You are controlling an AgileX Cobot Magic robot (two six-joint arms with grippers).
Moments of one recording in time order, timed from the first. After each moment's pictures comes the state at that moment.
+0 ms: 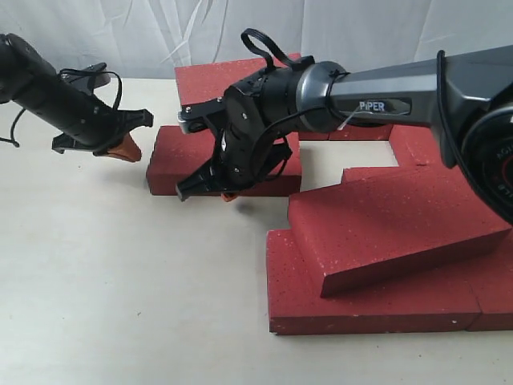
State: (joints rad) left arm -0.06 2.13 -1.39 -0.71 0.67 0.42; right arm 0.72 2.21 -1.60 -0.02 0.67 0.17
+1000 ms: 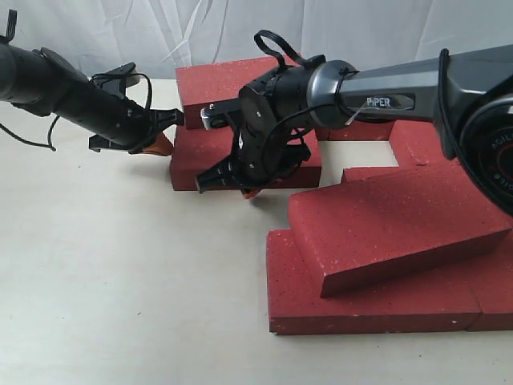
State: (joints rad) left arm -0.15 2.17 -1.39 -0.92 0.53 0.56; right arm 0.67 2.23 -1.60 -0.08 0.71 0.28
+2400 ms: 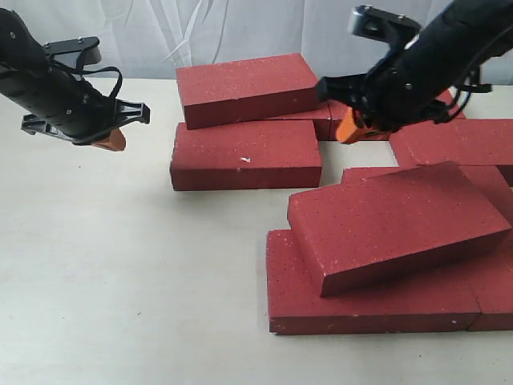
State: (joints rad) left arm -0.18 1.81 -1.18 -0.34 0.56 0.09; right arm 0.25 1.71 -1.25 0.44 0.82 -0.14
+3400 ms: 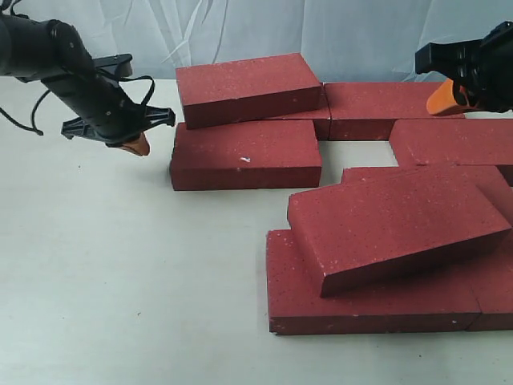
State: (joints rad) left arm -0.20 2.10 -1.45 -0.32 0.64 0.02; right arm 0.09 1.39 -1.09 0.38 0.80 -0.16
